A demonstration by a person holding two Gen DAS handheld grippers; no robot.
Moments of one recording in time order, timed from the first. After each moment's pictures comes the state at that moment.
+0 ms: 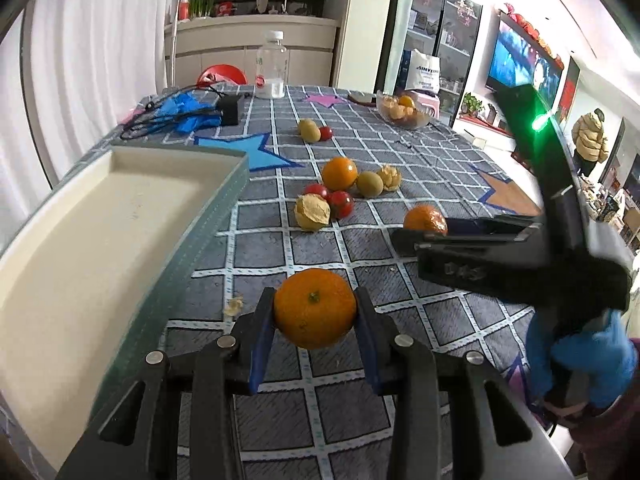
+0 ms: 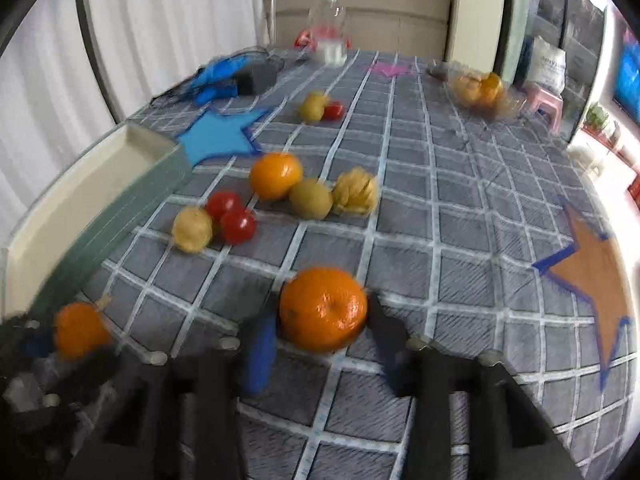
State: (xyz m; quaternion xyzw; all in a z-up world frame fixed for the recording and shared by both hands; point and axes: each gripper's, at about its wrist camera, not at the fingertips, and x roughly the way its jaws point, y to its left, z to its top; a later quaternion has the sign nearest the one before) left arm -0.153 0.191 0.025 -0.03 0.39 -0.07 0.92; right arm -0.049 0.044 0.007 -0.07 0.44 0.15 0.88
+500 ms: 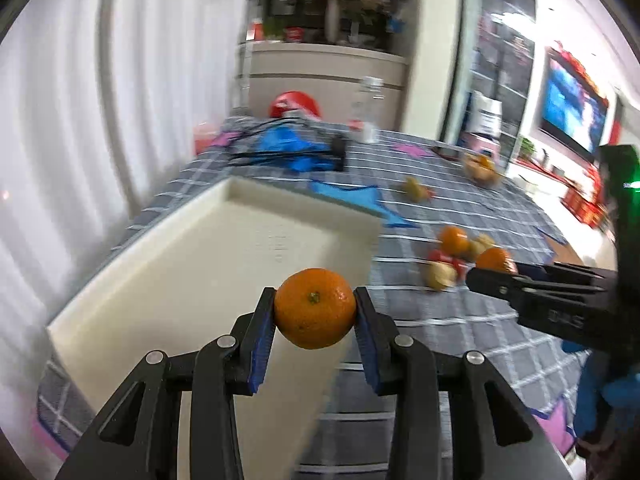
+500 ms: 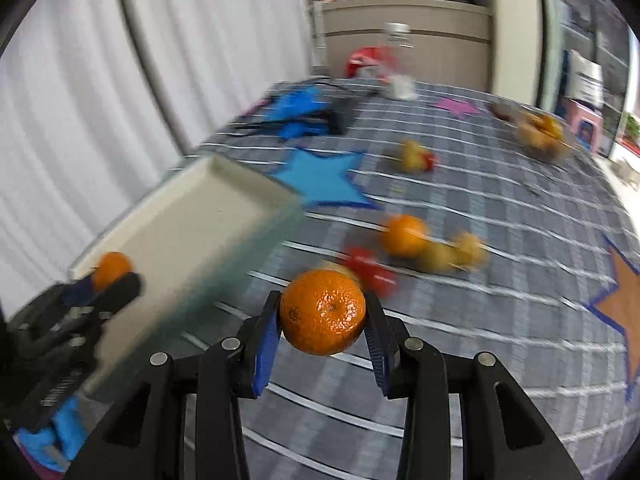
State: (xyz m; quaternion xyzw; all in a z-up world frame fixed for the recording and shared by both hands) left arm -0.156 0.289 0.054 -0.06 0.34 0.05 0.94; right arm -0.064 0.112 0.051 -0.03 0.42 0.26 0.87
